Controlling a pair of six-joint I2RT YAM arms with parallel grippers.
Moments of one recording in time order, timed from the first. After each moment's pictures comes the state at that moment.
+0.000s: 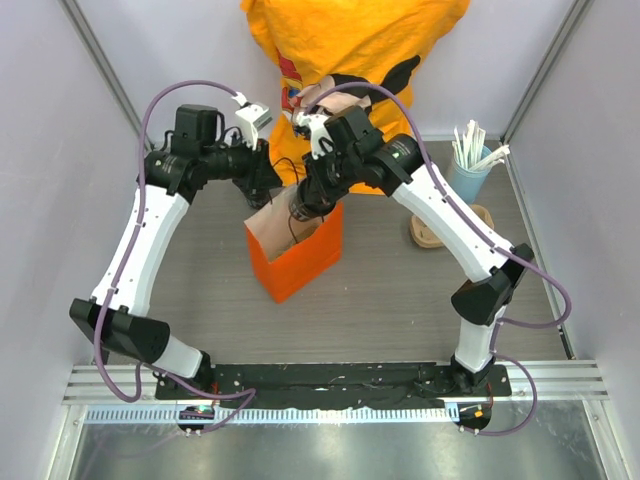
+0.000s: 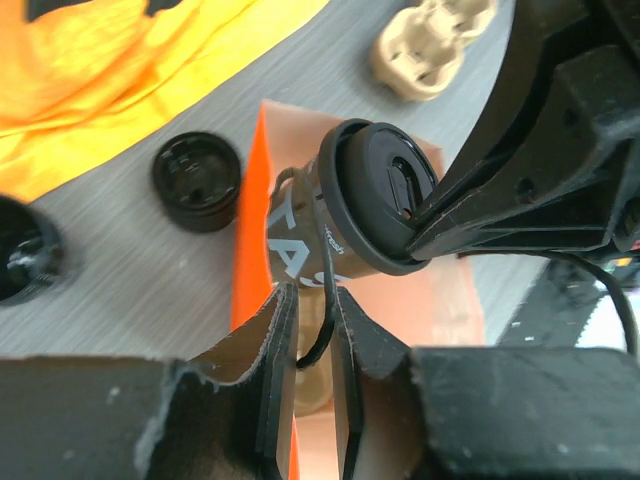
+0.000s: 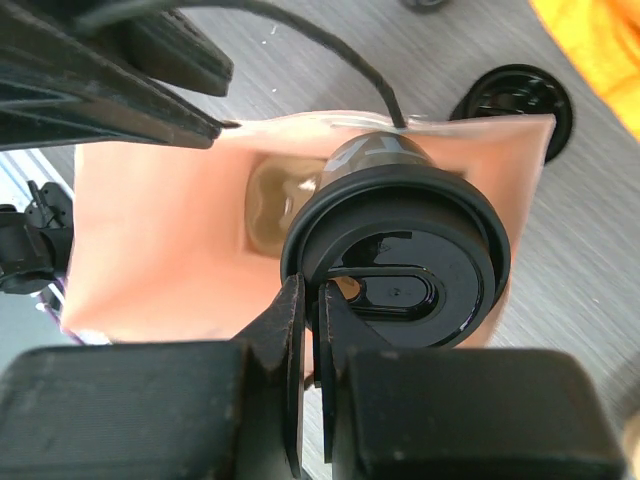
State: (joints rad) left arm -0.29 1.49 1.75 -0.88 0.61 0.12; right arm 0.75 1.85 2.16 -1.04 -0.20 0.13
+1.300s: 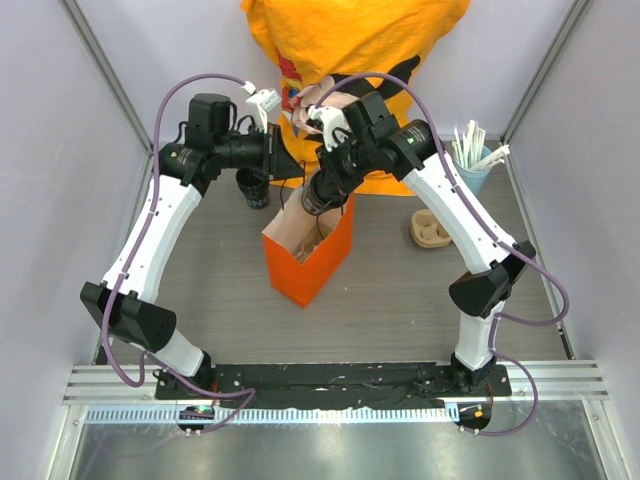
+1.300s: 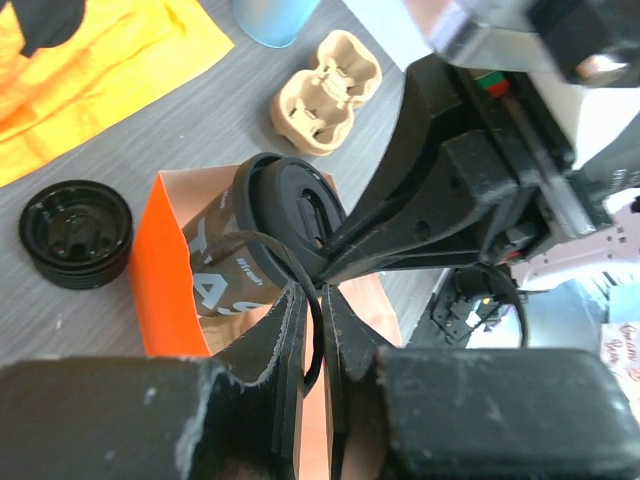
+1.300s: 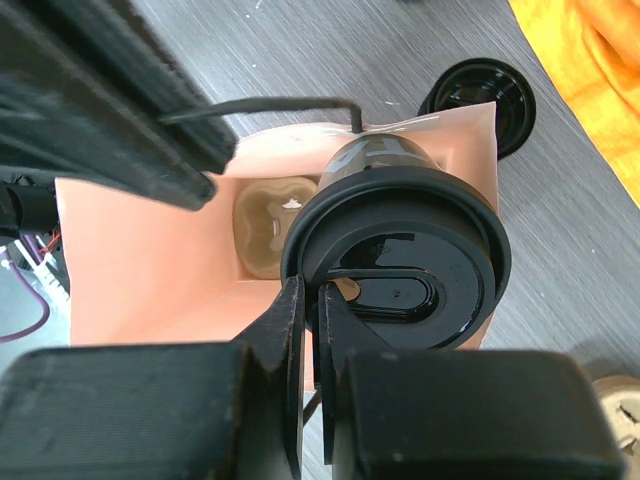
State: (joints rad) left arm -0.34 1.57 1.81 -0.74 0.76 -0.18; right arm 0.66 1.87 2.25 -1.16 -0.30 -0.03
